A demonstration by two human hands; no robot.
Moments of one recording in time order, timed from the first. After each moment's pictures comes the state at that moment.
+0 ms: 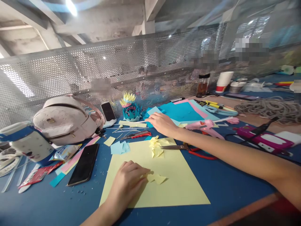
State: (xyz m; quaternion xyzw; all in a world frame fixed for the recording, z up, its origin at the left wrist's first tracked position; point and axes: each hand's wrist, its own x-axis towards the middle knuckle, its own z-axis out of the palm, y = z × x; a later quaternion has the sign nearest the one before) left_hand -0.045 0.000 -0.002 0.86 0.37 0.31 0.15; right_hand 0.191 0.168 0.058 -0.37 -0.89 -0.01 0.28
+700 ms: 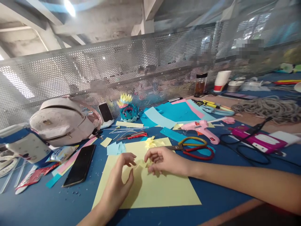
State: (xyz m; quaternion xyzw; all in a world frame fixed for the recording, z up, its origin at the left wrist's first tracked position) left_hand -0.035 -0.005 0.012 0.78 0.42 0.43 0.19; right_hand 0.193 0.056 0.019 -0.32 -0.65 0.64 0.26
